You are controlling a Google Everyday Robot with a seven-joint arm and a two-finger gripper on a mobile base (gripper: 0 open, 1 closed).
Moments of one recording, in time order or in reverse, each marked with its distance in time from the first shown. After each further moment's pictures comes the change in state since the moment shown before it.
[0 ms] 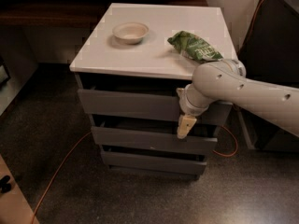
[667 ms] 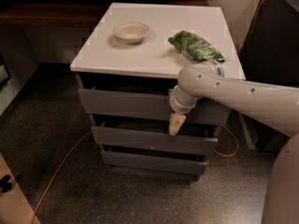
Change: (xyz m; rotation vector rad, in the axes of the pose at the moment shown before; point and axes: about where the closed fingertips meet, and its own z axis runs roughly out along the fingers) arm -0.002 -0.024 0.058 -0.025 0.032 -0.013
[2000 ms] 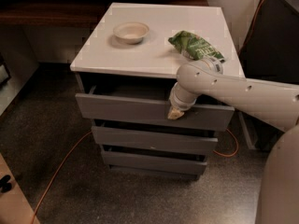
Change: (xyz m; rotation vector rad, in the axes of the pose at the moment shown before) arm 0.001 -0.013 0.002 0.012 0.027 0.021
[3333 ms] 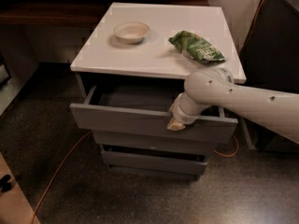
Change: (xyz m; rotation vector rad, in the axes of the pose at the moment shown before) arm -0.009 0.063 -0.023 -0.089 -0.082 0.078
